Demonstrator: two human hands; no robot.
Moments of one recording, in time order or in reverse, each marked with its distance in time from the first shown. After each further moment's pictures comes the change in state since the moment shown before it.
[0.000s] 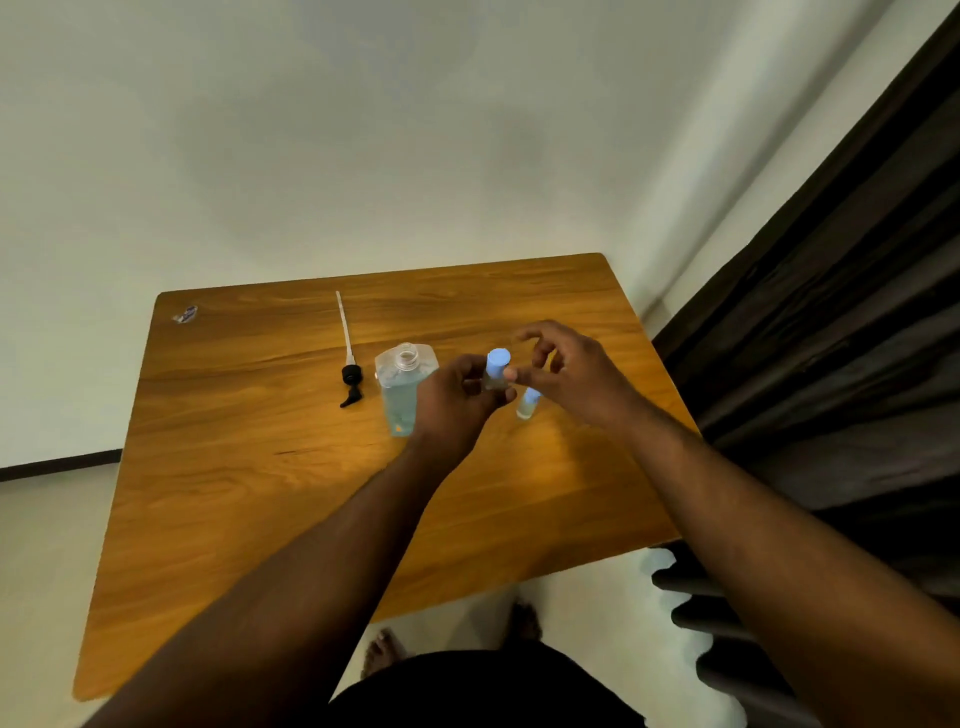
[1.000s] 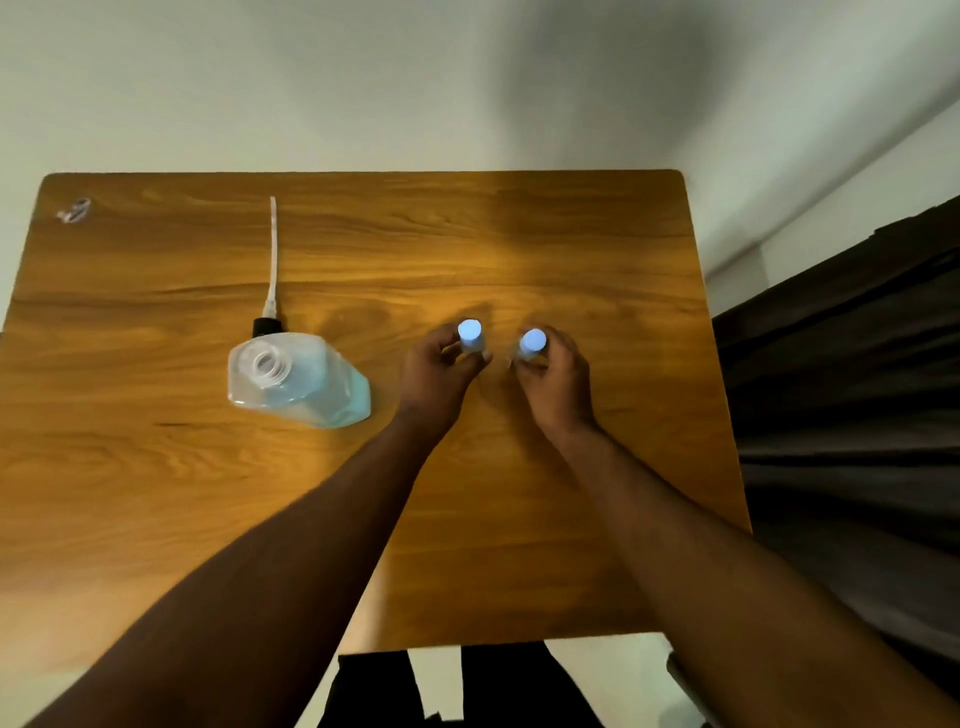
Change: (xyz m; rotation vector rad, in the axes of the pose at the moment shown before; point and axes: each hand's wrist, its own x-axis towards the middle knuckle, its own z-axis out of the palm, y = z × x) left_hand 0.118 -0.112 0.107 -0.049 0.198 -0.293; right_hand 0.106 0.201 0.090 0.177 0.131 0.226
